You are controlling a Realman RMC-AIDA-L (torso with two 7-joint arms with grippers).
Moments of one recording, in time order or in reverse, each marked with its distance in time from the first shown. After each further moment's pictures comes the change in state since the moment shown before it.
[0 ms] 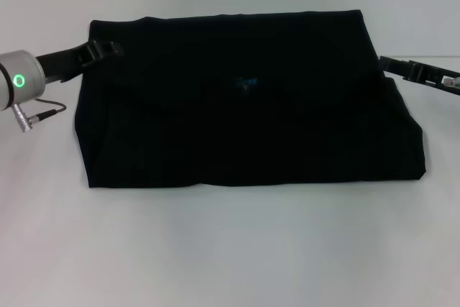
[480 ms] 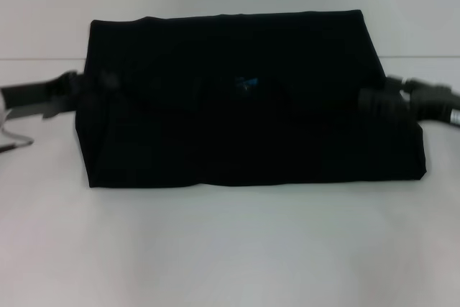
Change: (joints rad) left arm 0.101 0.114 0.042 -0.029 0.006 0.308 -0.110; right arm -0.127 -0.044 -0.034 -0.010 0.068 -0.478 -0.347
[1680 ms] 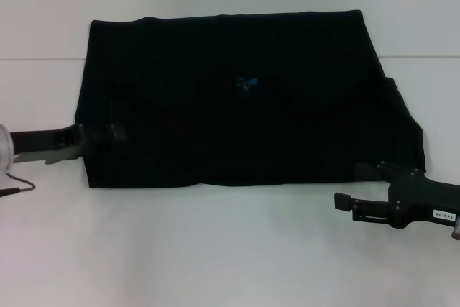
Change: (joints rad) left arm 0.066 -0.015 0.179 -0.004 0.002 -0.041 -0.019; right arm -0.103 0.056 -0.043 0.015 -0.098 -0.112 -0.209
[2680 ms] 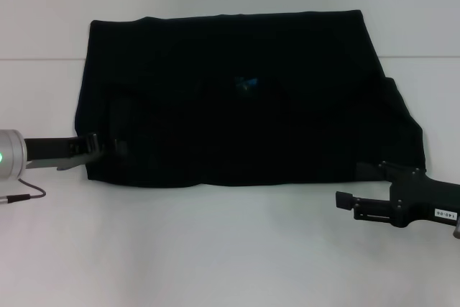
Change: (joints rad) left arm -0.005 -0.013 0.056 0.000 0.000 0.001 0.006; right arm -0.001 -0.002 0.005 0.000 0.000 -0.002 0.009
